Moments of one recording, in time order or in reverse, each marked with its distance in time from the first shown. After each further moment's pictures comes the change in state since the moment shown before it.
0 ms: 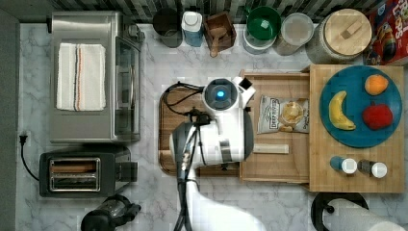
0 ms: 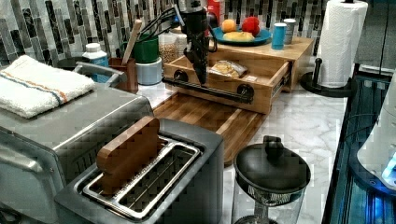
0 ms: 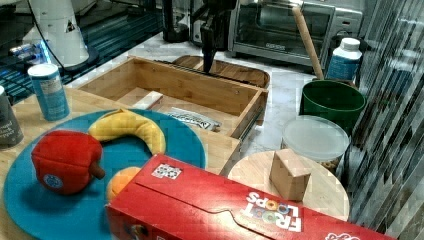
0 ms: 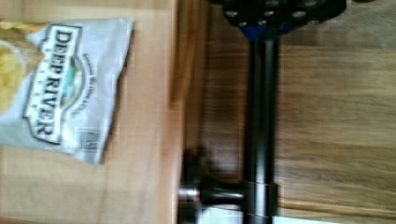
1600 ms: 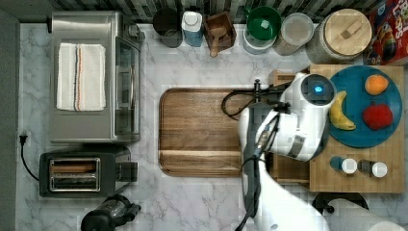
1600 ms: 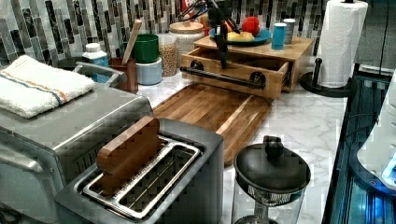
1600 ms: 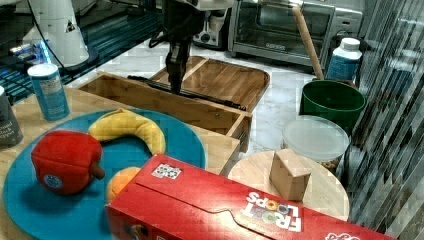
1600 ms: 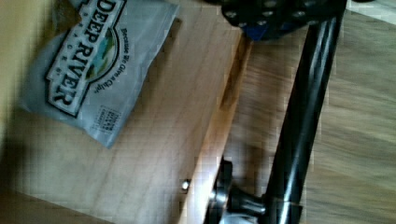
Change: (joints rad) arm -0.186 0.087 -0.126 0.139 0.116 -0.065 -0.585
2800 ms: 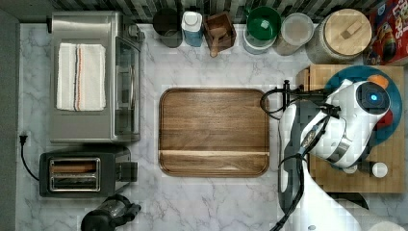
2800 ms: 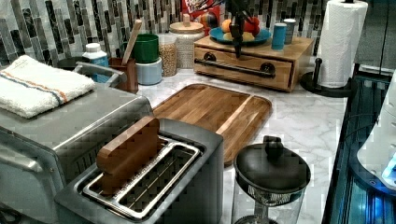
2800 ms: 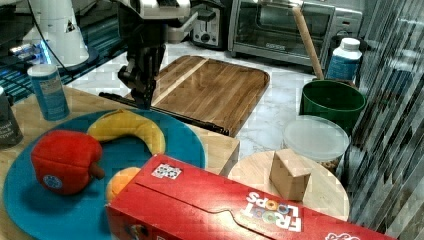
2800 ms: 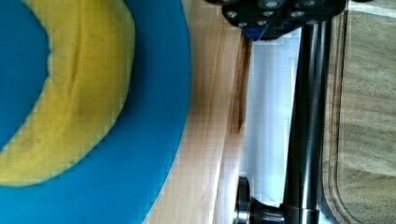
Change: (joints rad) arm -0.107 0.040 -0.047 0.087 0.015 -0.033 -0.036
